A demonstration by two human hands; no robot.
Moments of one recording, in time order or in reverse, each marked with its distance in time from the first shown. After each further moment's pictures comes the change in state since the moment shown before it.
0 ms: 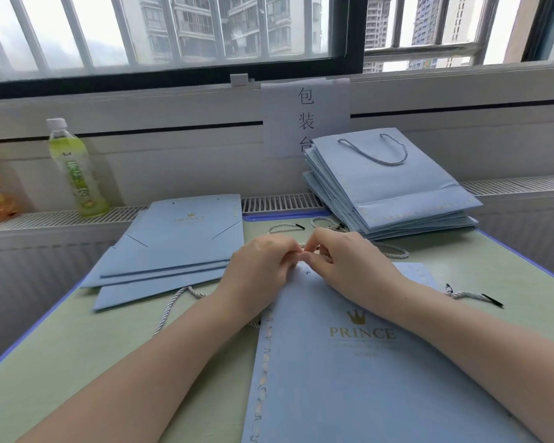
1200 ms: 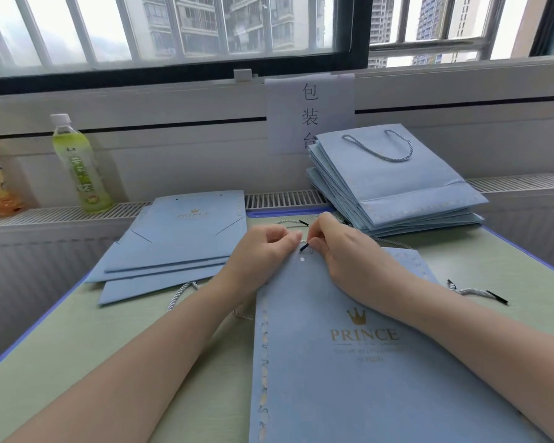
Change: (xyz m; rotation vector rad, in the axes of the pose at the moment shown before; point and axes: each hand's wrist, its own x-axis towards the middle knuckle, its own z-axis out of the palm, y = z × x) left_hand 0.005 0.000 -0.010 -0.629 -0.069 -0.280; right_hand 0.000 -0.011 -0.006 0.034 -0.052 -0.038
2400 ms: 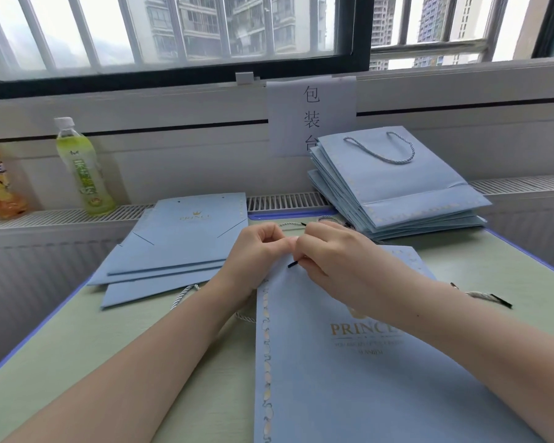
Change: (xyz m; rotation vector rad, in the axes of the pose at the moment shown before) left_hand 0.002 -0.005 -0.004 -0.145 0.069 -0.080; right_hand 0.003 0.005 0.007 -0.284 0.221 -0.519
